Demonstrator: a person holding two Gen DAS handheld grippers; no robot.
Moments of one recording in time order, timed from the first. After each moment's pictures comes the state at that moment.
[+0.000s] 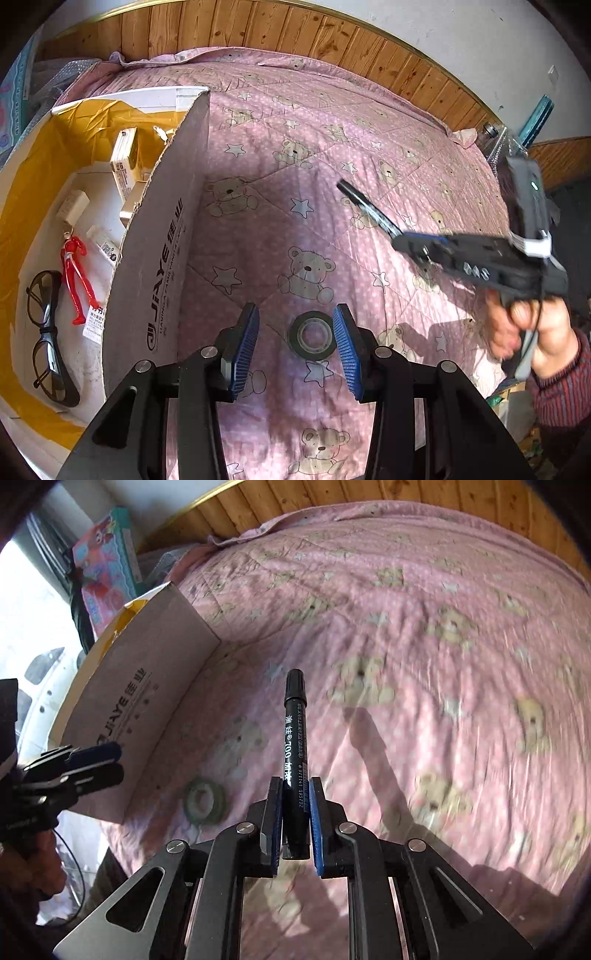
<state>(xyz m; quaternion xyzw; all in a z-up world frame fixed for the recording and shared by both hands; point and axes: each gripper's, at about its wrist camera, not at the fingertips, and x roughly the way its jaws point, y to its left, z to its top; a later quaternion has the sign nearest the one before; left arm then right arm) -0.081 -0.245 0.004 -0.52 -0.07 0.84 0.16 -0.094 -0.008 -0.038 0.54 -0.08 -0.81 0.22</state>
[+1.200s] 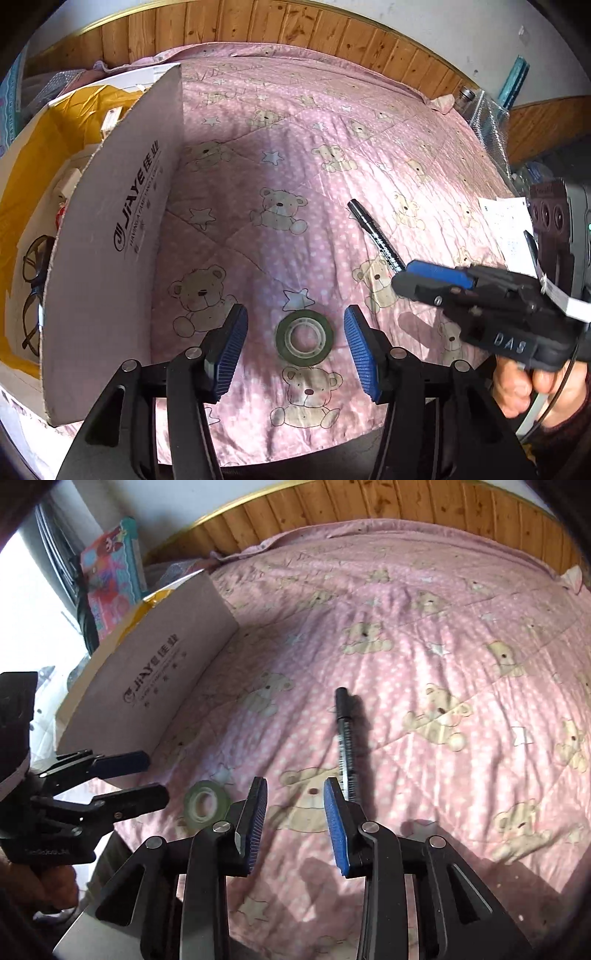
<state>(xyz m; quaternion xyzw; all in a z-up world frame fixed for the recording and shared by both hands) -0.015 -0.222 -0.017 -0.52 -0.02 0.83 0.19 -0.015 -0.025 -0.035 0.49 -0.05 -0.85 0.18</state>
